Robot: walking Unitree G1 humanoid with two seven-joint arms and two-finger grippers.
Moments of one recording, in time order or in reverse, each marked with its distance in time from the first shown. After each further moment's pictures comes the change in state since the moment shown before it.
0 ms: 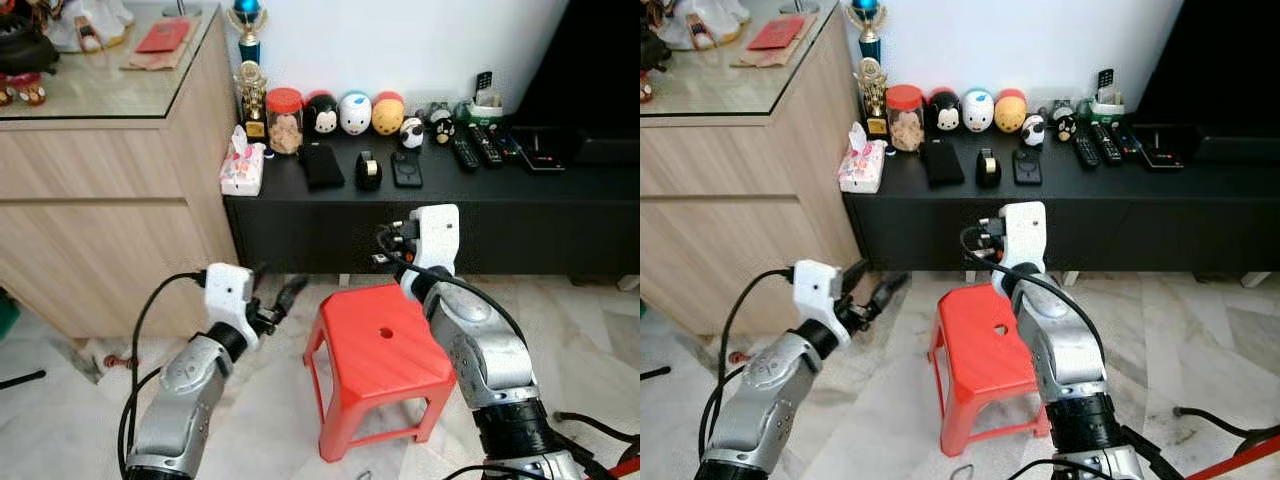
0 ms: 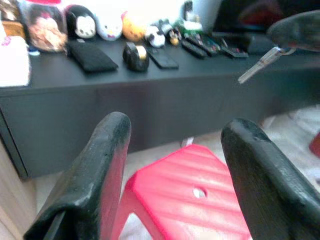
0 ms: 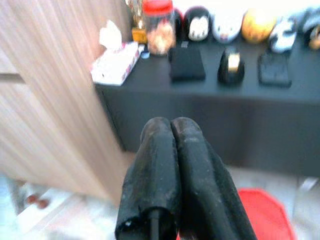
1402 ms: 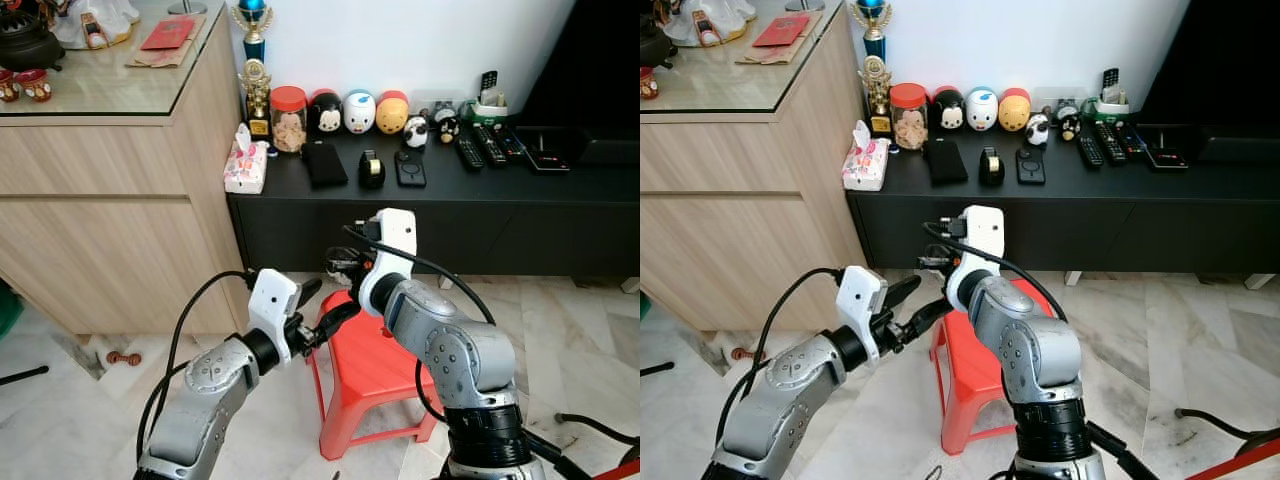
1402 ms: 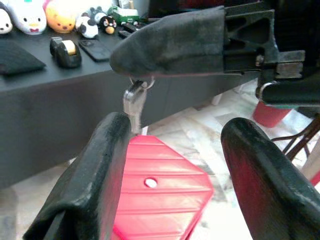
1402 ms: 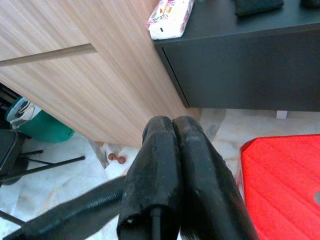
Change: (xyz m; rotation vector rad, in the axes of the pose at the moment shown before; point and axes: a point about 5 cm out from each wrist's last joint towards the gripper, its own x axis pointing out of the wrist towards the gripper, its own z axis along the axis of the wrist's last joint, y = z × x) left arm 0.007 -0.040 0.012 0.032 0.035 -0.243; right arm -0.010 0.059 0.005 0.218 0.202 0.160
